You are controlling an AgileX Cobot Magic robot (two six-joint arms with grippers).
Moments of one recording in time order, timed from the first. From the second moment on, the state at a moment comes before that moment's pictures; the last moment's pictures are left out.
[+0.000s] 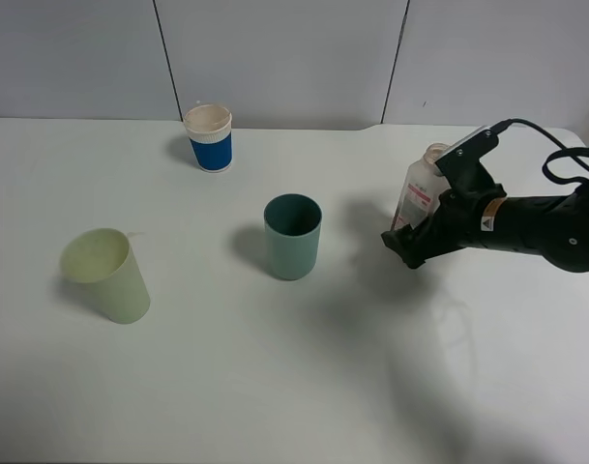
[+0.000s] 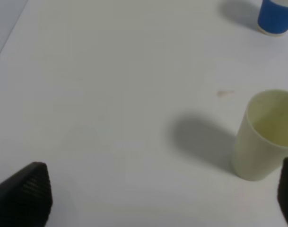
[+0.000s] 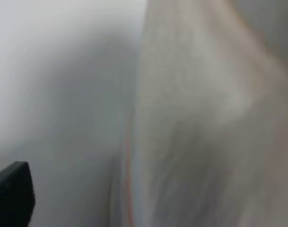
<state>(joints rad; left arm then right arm) 0.00 0.00 -0.51 0.07 1.06 -0.10 0.21 1.82 -0.52 -0.38 -0.55 -0.08</state>
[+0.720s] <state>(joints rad) 0.00 0.00 -0.51 0.07 1.06 -0.10 0.23 1.82 -0.52 -0.36 -0.56 -0.03</state>
